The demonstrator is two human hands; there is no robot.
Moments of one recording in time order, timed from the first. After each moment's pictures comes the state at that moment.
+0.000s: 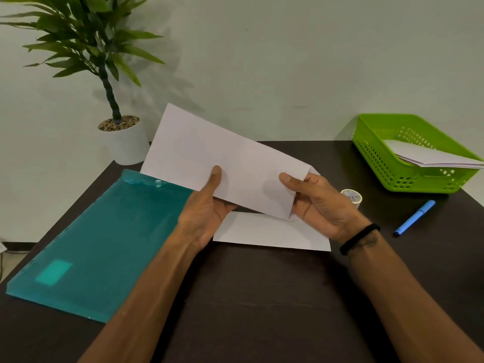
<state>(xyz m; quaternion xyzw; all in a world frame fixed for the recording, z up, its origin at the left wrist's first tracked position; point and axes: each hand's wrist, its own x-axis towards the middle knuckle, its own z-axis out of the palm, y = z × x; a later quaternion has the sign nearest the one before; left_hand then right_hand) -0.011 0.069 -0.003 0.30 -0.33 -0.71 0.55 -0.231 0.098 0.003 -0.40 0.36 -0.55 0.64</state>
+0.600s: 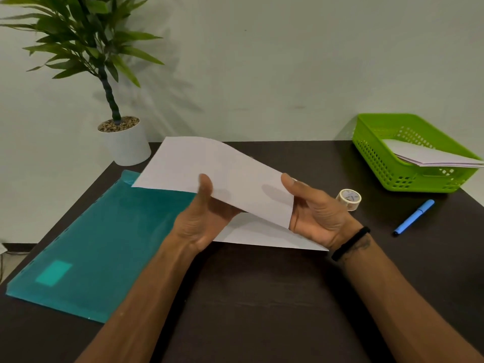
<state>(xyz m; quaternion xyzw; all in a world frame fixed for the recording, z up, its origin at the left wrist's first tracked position) -0.002 0.079 -0.003 0.16 -0.44 -0.75 0.48 -0.216 0.114 0.009 -0.34 0.22 -0.48 0.78</state>
